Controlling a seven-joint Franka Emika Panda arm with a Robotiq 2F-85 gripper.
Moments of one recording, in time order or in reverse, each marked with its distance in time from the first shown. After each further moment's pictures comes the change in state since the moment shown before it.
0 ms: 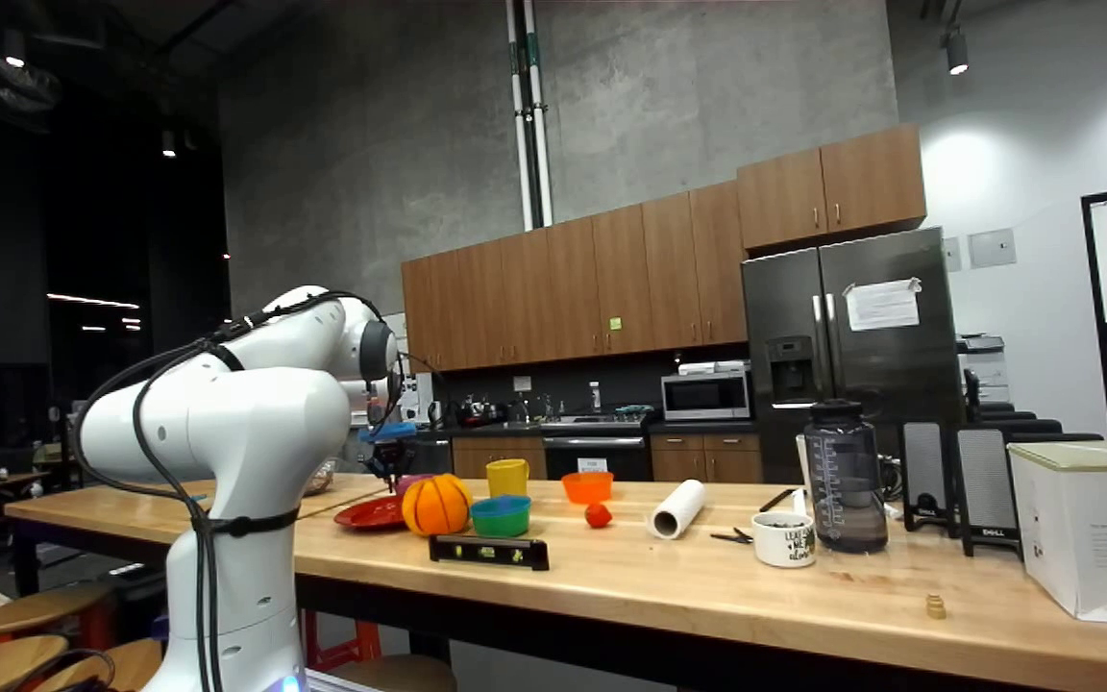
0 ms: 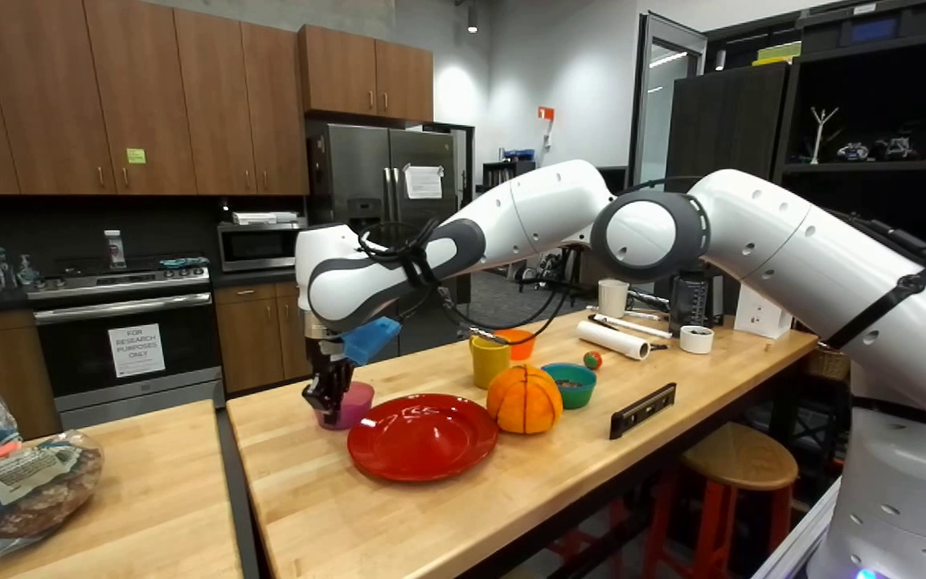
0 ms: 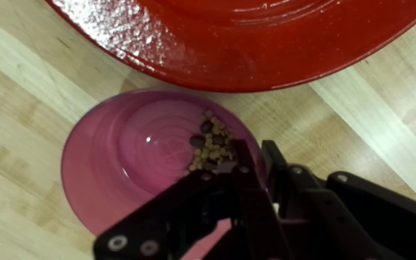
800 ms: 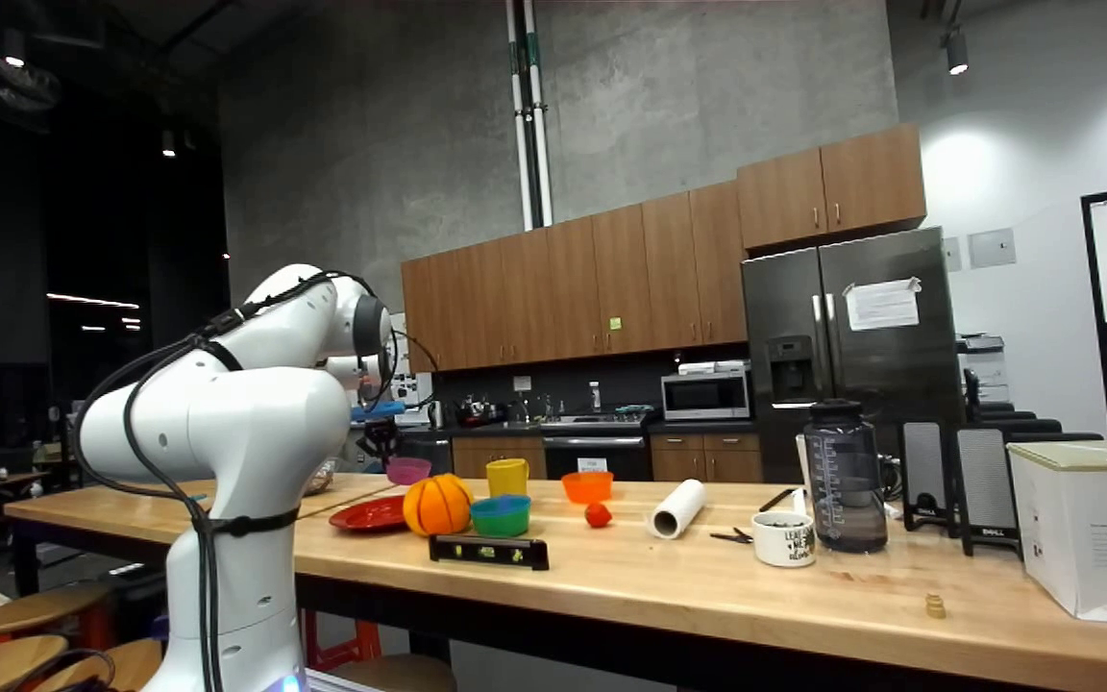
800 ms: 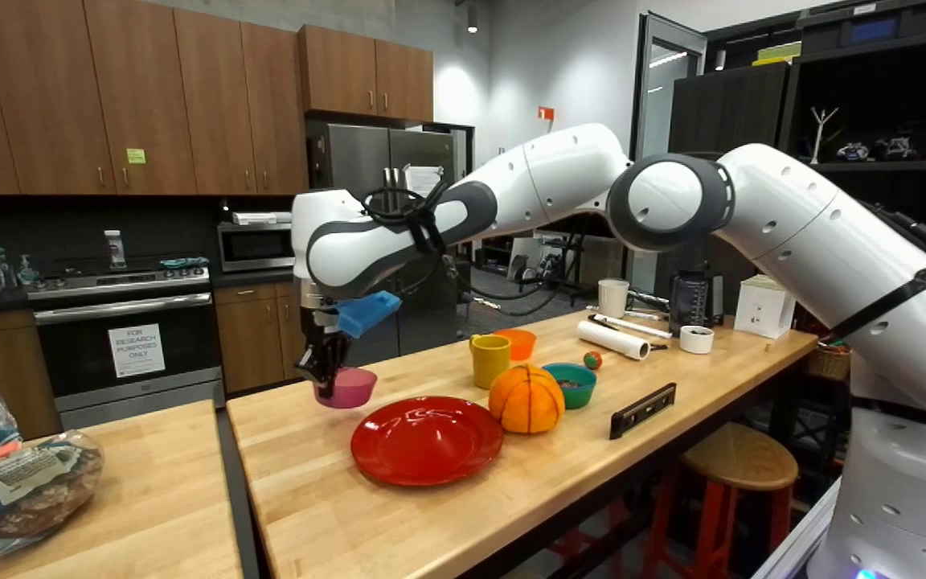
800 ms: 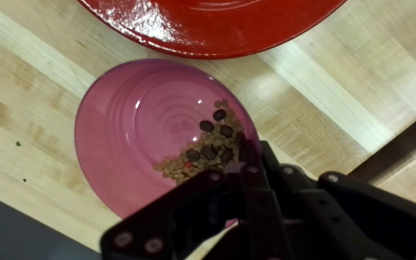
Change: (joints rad) arm 0.010 -0.142 0.004 -0.111 -0.003 0.008 0.092
